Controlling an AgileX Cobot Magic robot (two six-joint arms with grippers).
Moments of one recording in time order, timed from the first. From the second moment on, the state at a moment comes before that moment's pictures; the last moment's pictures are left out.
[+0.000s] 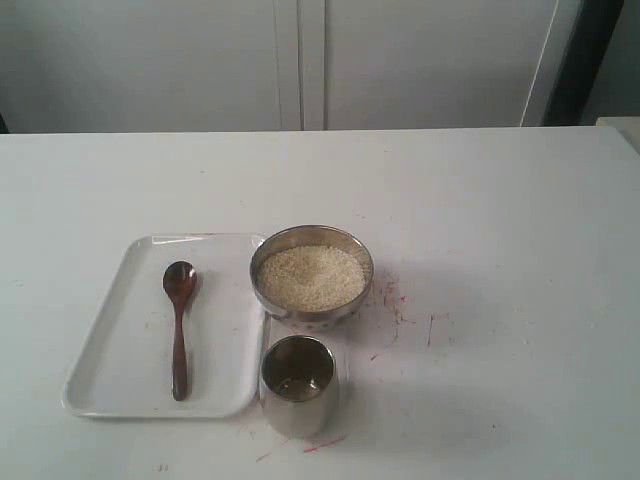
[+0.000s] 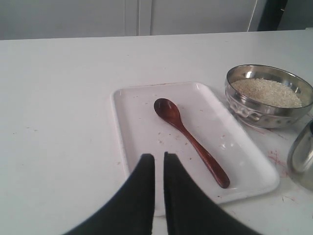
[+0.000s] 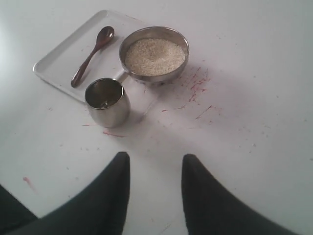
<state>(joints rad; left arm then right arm) -0.17 0.00 0.01 -0.17 0.08 -0.02 0.95 0.42 -0.78 -0.38 1.12 0.56</state>
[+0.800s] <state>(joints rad) -0.17 0.00 0.01 -0.17 0.08 -0.02 0.50 0.36 -0.60 -0.72 0.25 0.56</state>
